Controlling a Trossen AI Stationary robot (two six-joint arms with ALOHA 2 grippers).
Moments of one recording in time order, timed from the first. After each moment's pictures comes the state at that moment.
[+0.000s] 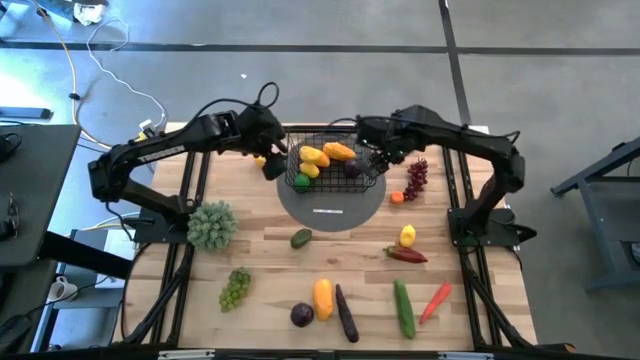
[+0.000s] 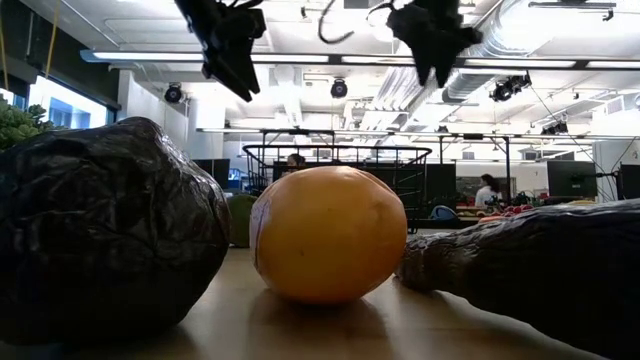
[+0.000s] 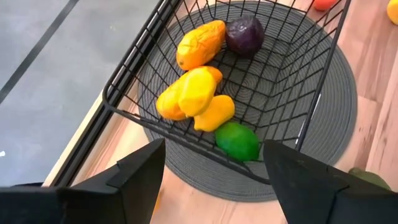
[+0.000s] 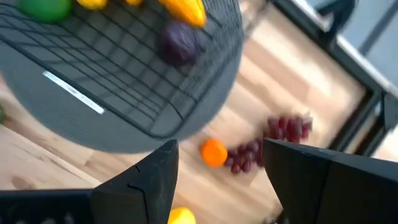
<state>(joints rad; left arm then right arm) 0.55 1.36 1.29 -0.83 -0.08 0.04 -0.26 1.68 1.82 -1.57 0.25 0.67</state>
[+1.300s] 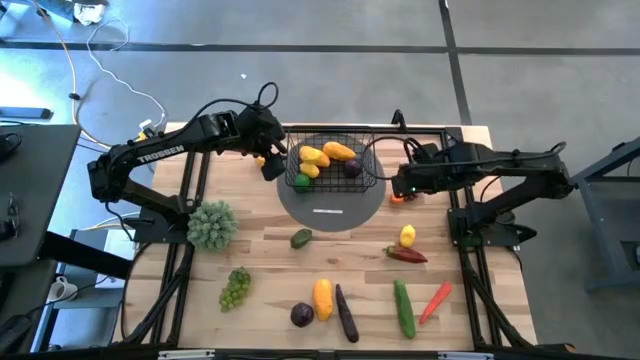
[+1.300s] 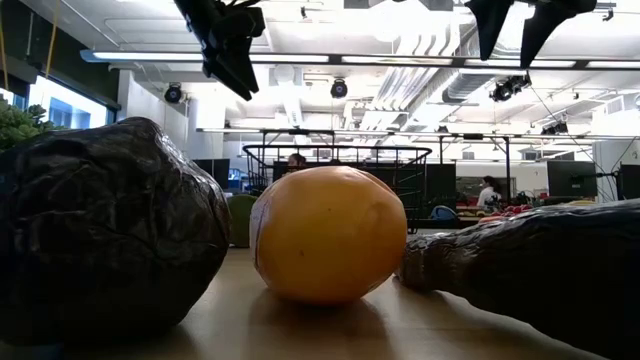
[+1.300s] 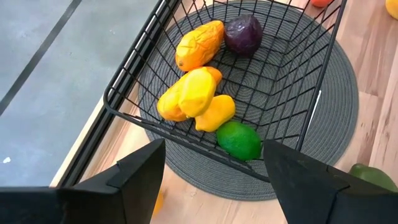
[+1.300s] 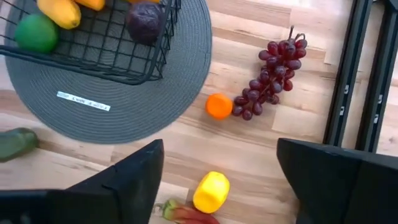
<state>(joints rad) 0.55 1.35 1.29 -0.83 -0.08 0.07 0.06 1.31 1.46 -1.57 0.38 1.36</state>
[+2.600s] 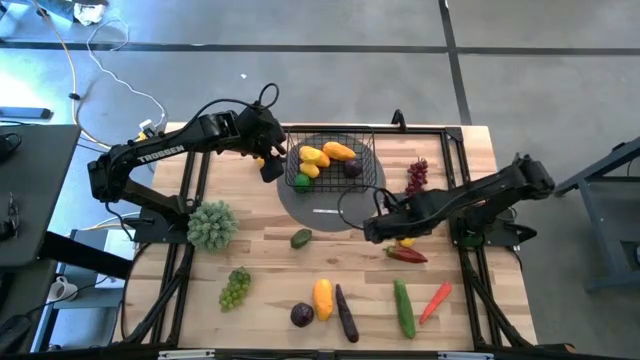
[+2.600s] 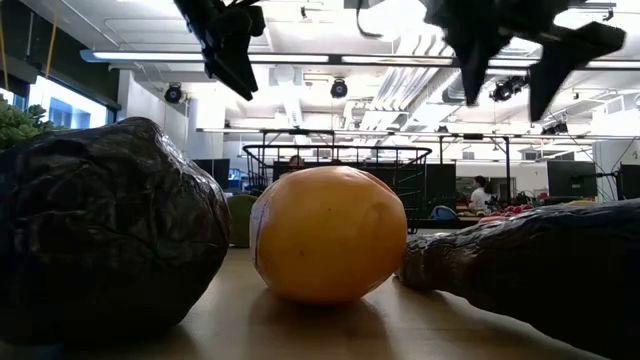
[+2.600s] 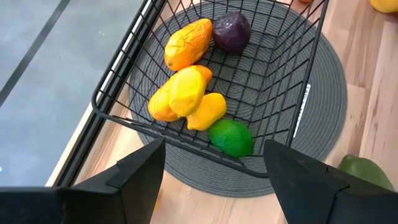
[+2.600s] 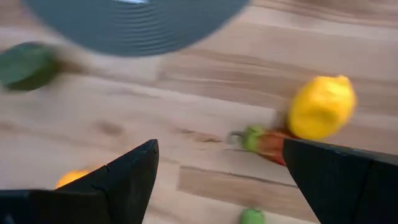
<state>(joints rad) 0.55 1.36 1.29 -0.84 -0.04 0.11 0.28 1.51 1.24 -1.16 0.15 1.72</state>
